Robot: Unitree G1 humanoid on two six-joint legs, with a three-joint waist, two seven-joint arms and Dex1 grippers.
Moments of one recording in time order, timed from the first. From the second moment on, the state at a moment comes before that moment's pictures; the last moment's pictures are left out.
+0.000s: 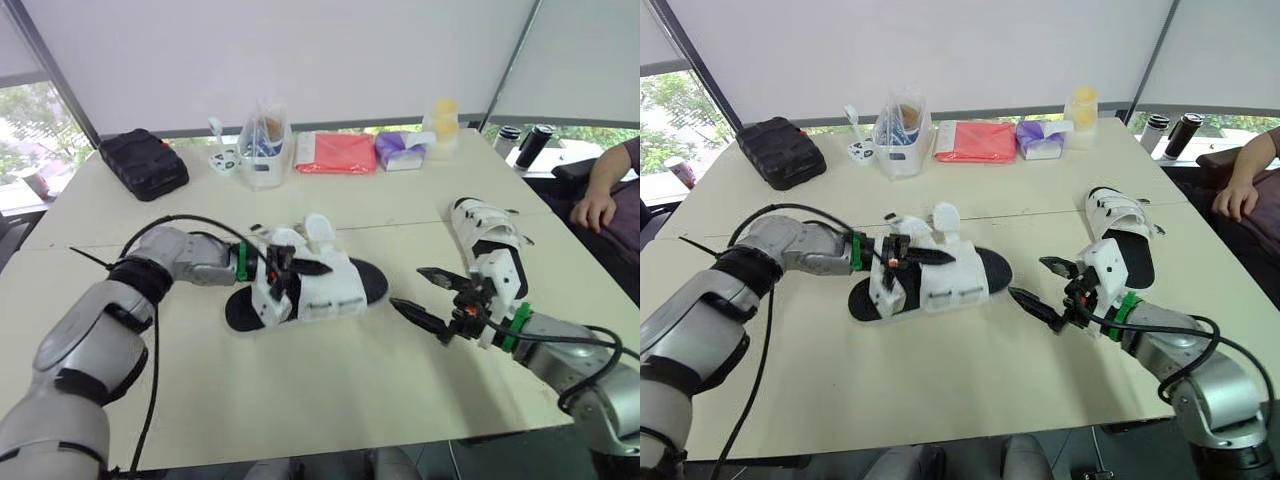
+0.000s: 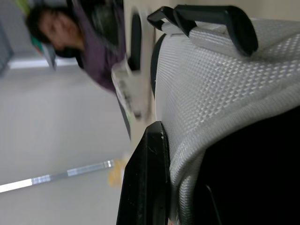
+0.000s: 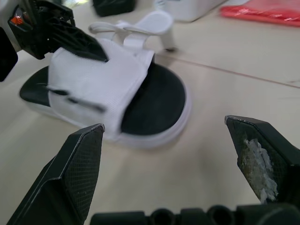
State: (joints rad) left arm -1.06 0.68 -0.72 0.72 0.95 -1.32 0.19; right arm -0.07 -0.72 -0.19 -0.49 0.64 0.67 0.68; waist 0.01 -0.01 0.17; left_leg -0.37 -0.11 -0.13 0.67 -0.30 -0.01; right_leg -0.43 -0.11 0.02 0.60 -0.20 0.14
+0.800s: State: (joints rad) left arm -0.84 0.60 -0.63 0.60 0.84 -1.25 -0.02; right arm -0.09 -0.81 -0.19 -0.42 0.65 0.69 0.85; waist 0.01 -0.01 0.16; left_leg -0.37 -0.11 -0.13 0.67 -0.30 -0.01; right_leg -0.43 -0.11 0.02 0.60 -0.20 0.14
